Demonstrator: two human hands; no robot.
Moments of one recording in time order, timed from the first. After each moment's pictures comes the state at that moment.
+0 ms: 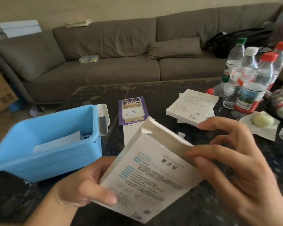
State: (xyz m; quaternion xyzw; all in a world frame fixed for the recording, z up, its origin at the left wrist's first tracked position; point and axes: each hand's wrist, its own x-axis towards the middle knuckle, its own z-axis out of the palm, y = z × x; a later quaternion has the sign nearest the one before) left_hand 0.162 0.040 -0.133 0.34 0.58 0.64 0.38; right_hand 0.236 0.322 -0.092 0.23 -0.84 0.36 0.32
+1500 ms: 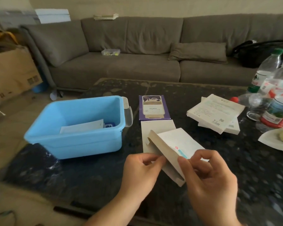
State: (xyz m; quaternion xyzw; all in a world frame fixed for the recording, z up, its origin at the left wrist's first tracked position) left_hand 0.194 0.110 -0.150 -0.08 0.77 0.63 0.02; right_hand 0.218 0.243 -0.161 0.03 -0.77 0.55 0.32
